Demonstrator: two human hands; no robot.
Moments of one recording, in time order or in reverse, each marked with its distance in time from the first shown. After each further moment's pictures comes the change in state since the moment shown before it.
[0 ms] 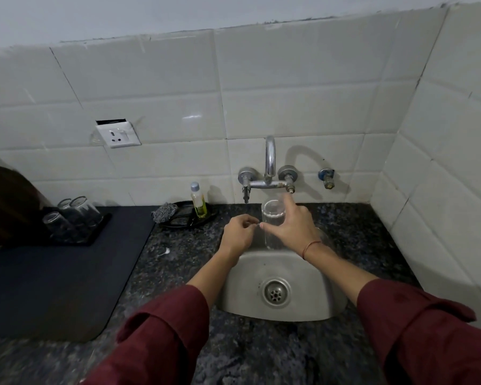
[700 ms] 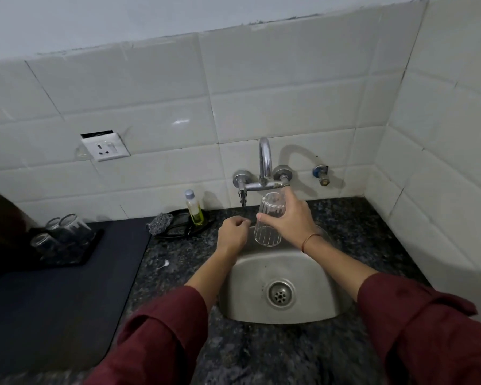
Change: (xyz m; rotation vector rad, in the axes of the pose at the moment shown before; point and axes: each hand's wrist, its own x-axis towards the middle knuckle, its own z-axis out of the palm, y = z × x) left_hand 0.021 -0.002 -0.010 -0.040 0.013 -0.106; right_hand 0.013 -0.011 0.004 0.160 0.074 0.067
